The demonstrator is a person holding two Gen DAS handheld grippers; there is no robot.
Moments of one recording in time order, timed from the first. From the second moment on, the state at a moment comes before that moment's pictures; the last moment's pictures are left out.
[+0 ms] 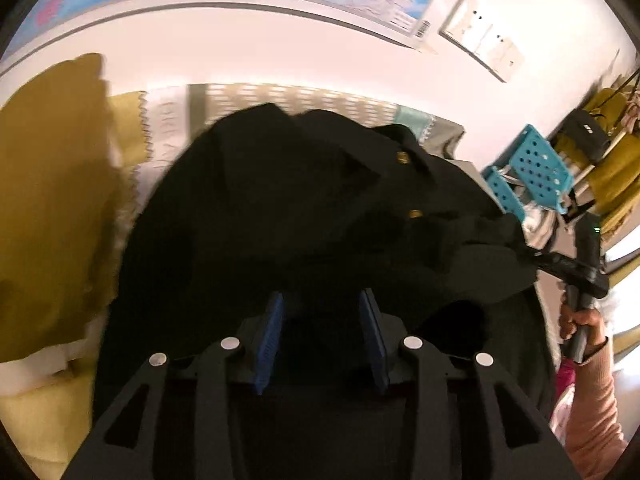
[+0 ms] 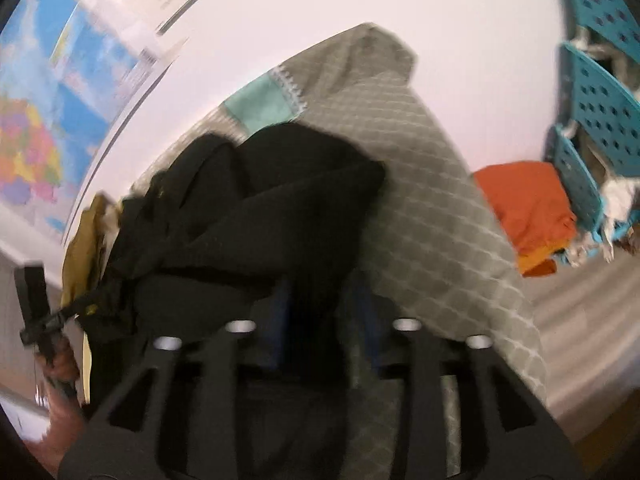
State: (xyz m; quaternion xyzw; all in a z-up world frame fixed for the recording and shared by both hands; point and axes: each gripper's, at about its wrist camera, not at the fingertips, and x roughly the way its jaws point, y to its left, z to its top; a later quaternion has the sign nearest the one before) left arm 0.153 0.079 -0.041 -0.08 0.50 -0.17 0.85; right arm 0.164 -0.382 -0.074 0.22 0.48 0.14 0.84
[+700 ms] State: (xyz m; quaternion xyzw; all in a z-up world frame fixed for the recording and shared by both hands) left arm 0.182 0.062 -0.051 -0.07 0.50 -0.20 0.84; right arm 0.139 -0.245 -0.053 -0.15 0.44 0.23 0.86
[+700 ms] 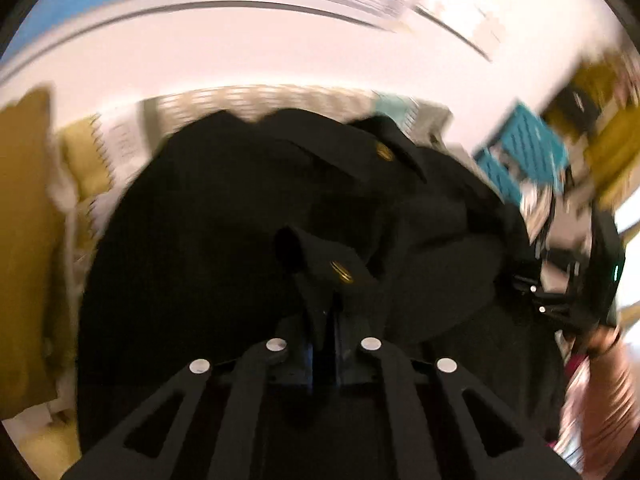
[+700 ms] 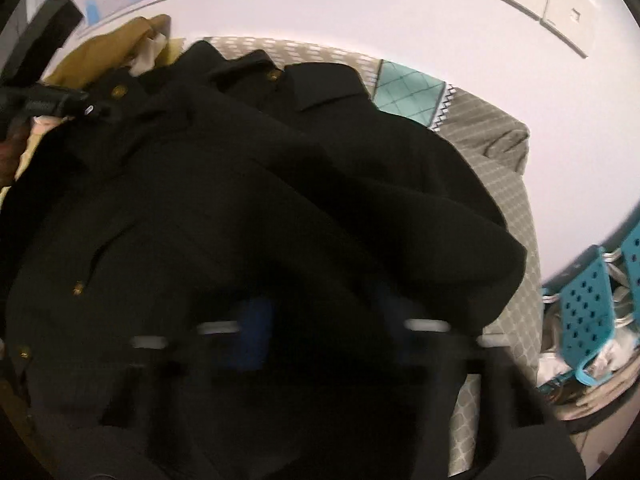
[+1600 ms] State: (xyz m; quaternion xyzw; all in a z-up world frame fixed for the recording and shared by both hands) left arm 0.163 0.087 -0.073 -0.03 0.54 -0.16 0.83; right arm 0.220 -0.320 -0.053 0.08 0.48 0.16 0.86
